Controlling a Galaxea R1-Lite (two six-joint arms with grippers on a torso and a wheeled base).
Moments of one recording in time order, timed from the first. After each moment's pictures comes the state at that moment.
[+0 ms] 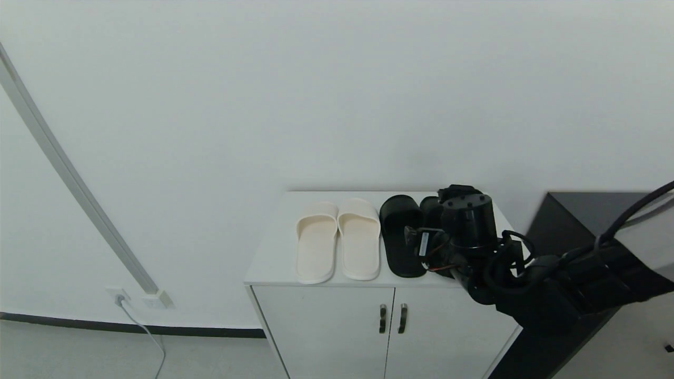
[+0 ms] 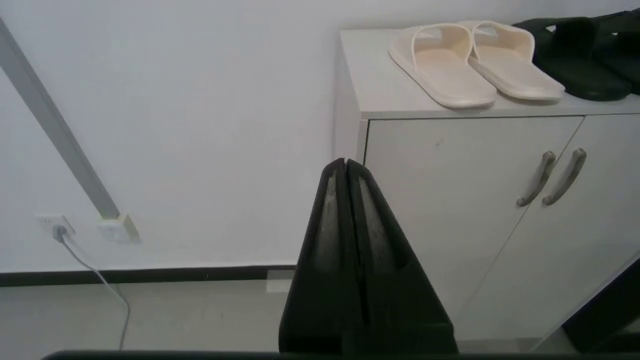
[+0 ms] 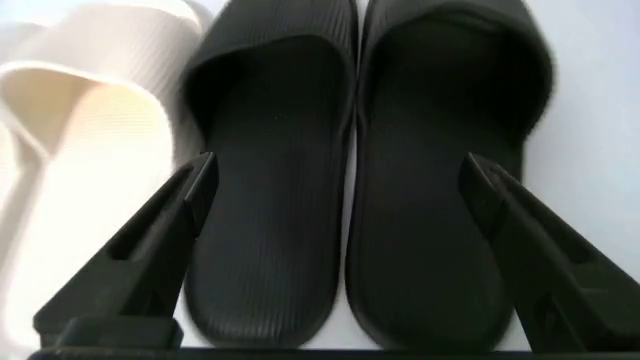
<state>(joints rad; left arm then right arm) 0.00 0.00 0.00 0.00 -0.01 0.01 0.67 2.00 -0.99 -0.68 -0.56 0.35</state>
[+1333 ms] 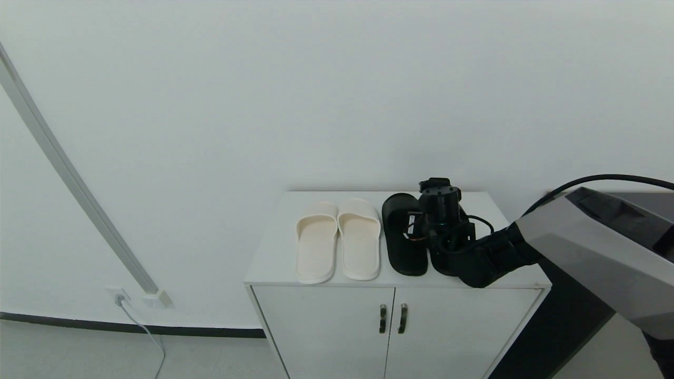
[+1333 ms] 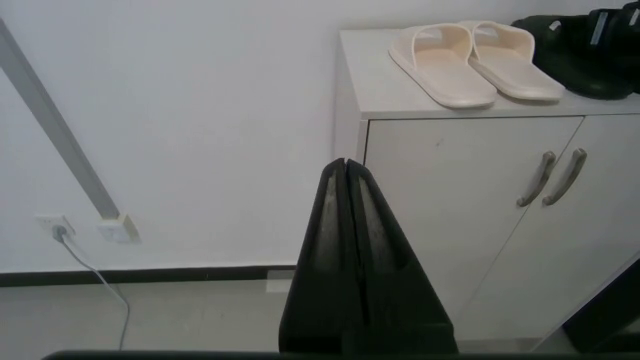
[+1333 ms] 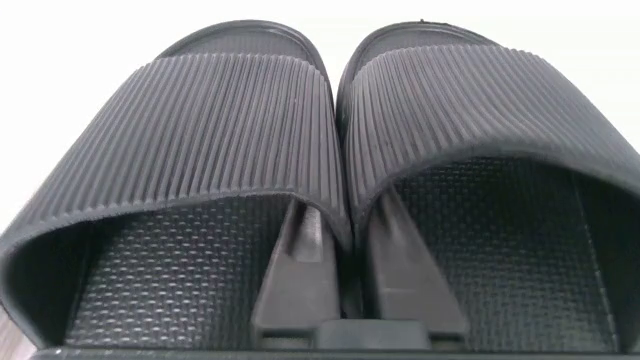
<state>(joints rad) 0.00 0.00 0.00 0.00 -0.01 0.01 0.54 2.32 -1.39 -0.68 -0.56 0.22</state>
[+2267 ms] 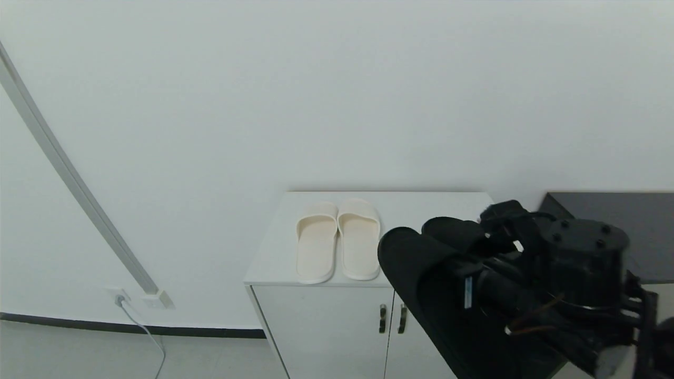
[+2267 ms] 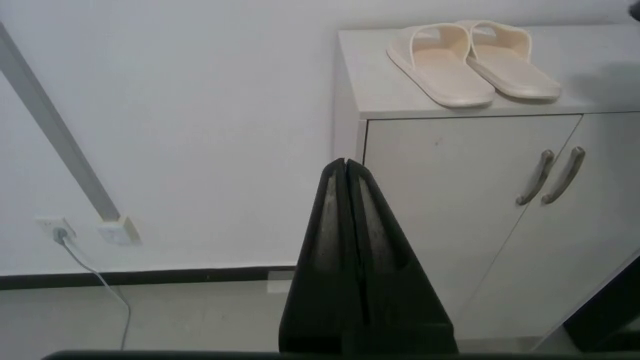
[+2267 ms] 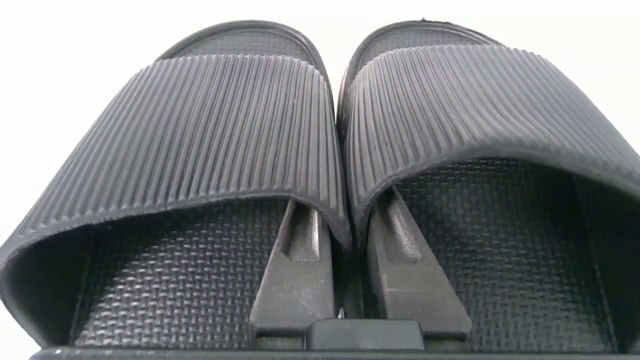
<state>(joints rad) 0.00 0.00 0.00 0.00 -0.02 0.02 0.78 1.62 -0.56 -0.79 -0.36 0.14</state>
